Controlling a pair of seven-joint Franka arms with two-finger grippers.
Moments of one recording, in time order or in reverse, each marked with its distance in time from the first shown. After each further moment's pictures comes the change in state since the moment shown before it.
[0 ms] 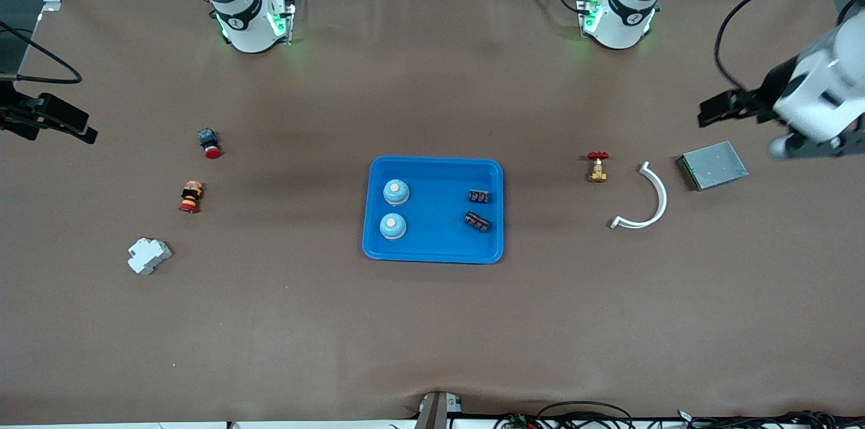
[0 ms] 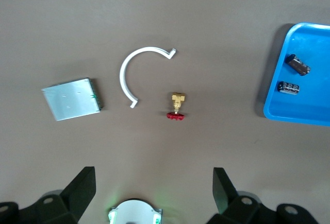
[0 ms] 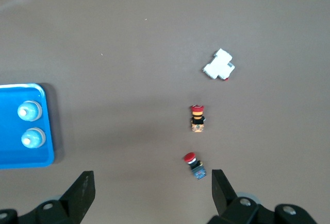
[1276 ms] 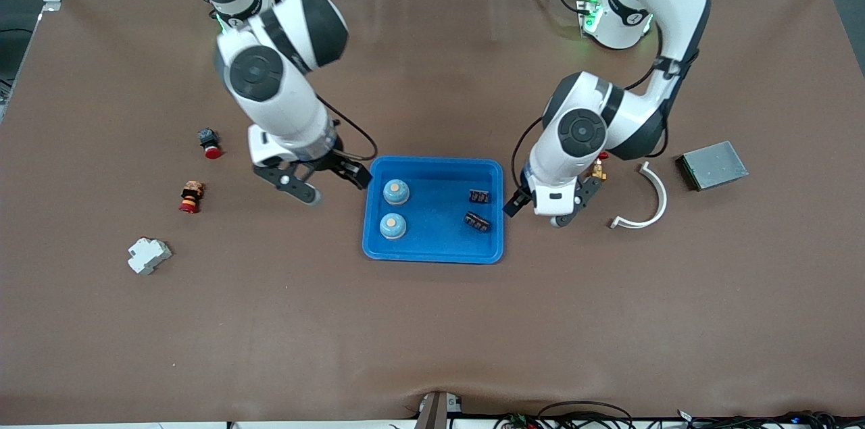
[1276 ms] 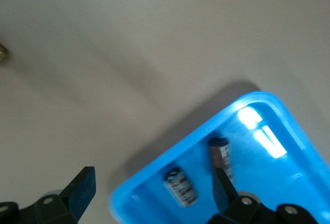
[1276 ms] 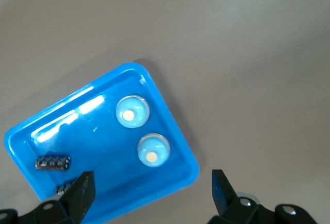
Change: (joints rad) left arm -0.357 0.329 -0.070 -0.321 -0.008 0.865 -1.156; right arm 0.583 0.293 0.003 -0.201 0.044 0.541 0.969
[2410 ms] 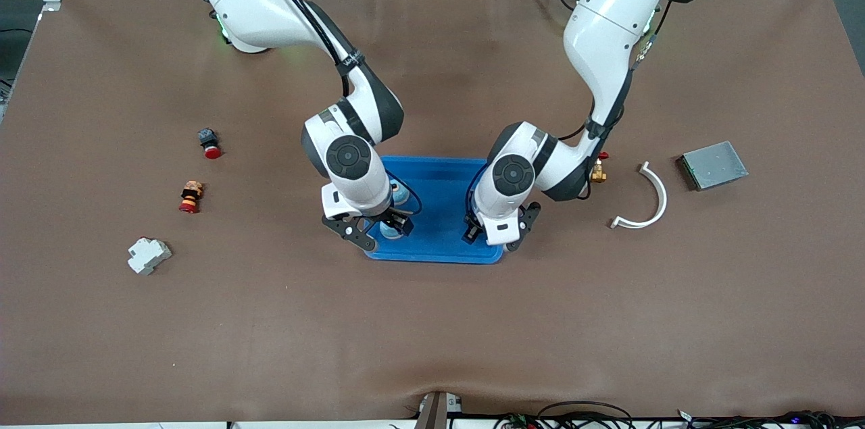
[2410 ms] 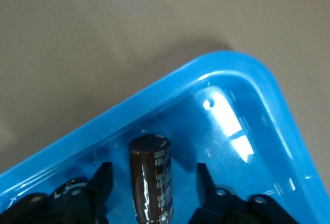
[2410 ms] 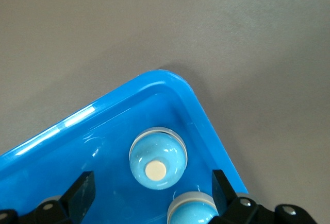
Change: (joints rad) left arm -0.096 0.342 0.003 0.283 0.007 0.084 -0.196; right arm 0.047 0.384 -0.017 0.200 -0.033 0.182 0.049
